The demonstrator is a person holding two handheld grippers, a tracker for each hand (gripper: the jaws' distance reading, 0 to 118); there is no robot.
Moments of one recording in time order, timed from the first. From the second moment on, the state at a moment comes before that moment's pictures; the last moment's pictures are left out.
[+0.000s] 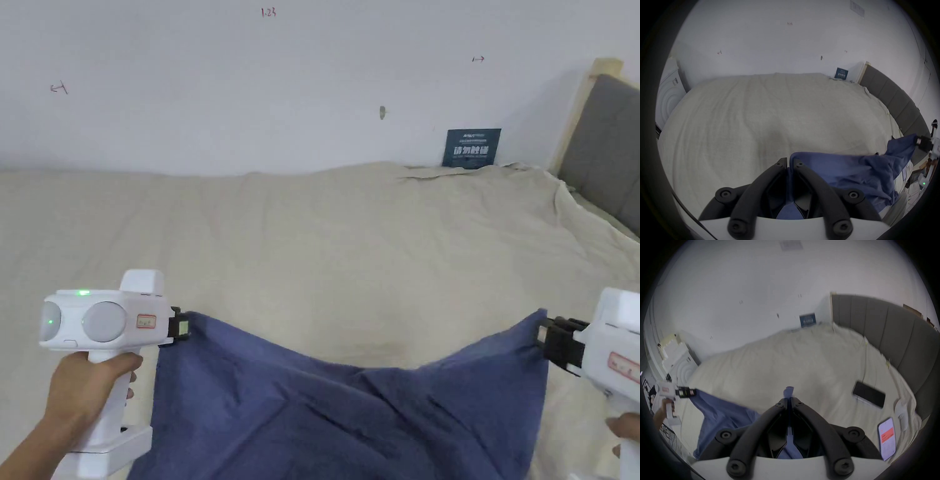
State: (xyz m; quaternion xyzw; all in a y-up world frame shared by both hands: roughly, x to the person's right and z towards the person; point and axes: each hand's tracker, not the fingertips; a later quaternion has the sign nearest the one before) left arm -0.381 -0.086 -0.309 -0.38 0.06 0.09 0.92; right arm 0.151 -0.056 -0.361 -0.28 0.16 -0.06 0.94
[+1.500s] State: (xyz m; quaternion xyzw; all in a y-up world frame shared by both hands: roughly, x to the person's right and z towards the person) left arm -0.448 0.214 -0.336 -0.13 0.16 0.02 0.98; right arm 0.091 0.286 -0.473 0.02 0.18 -0.06 0.98
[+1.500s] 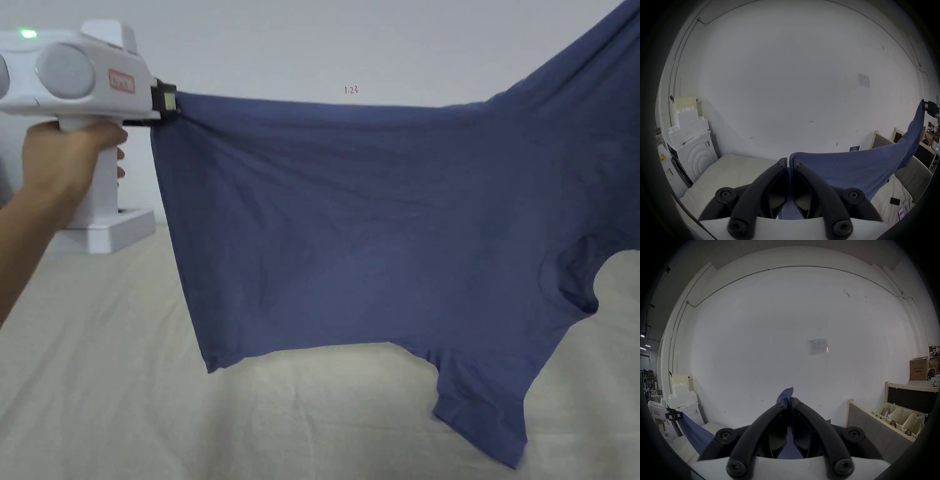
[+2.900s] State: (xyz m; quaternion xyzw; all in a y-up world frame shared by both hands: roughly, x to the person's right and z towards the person) left arm -0.384 -0.165 -0.091 -0.43 0.12 0.06 0.89; right arm 0.195 -0.051 -0.153 -0.24 0.19 -0.07 0.95
